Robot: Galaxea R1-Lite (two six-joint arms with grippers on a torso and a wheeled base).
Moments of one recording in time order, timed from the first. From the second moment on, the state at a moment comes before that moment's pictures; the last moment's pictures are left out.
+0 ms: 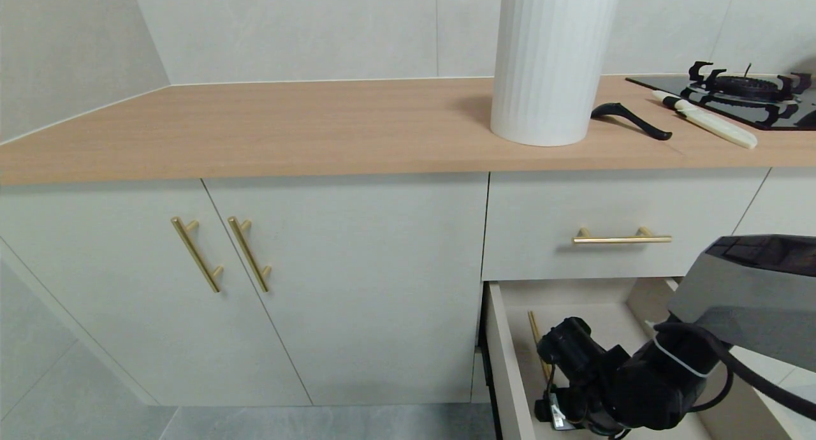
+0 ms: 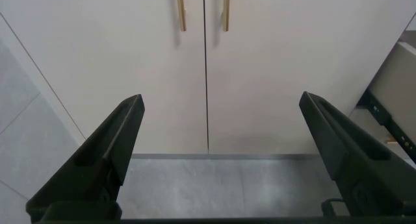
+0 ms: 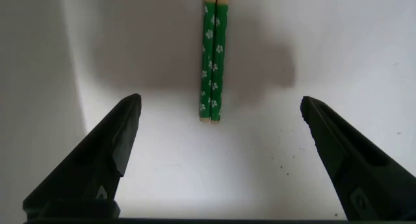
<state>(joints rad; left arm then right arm) 0.01 0.00 0.00 0.00 0.02 0.00 0.58 2.20 -0.74 -0.27 -0.27 0.49</state>
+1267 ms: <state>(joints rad) 0.01 0.00 0.00 0.00 0.02 0.00 0.27 1.22 -0.82 0.25 -0.14 0.05</state>
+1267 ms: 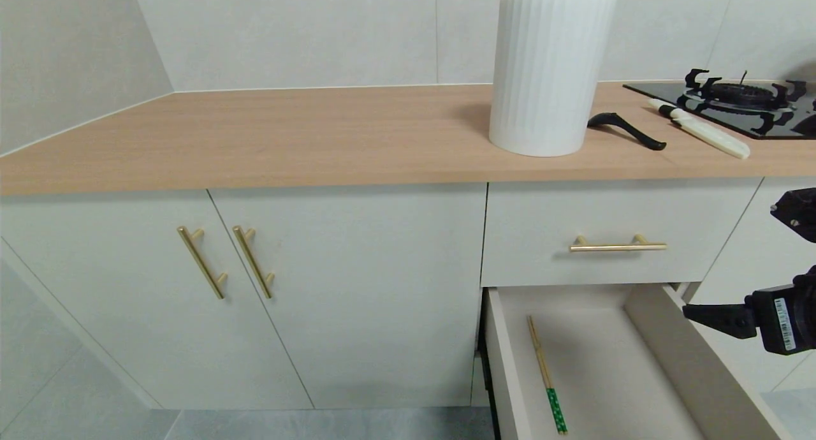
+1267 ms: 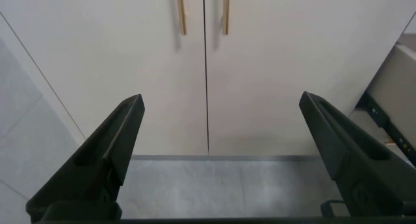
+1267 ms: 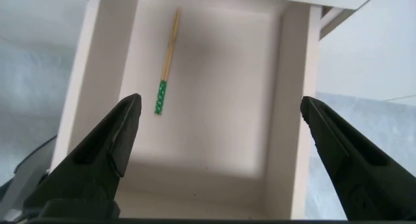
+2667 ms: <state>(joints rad) 0.01 0.00 0.00 0.00 0.02 0.00 0.25 1.31 -0.84 0.11 -0.13 0.00</state>
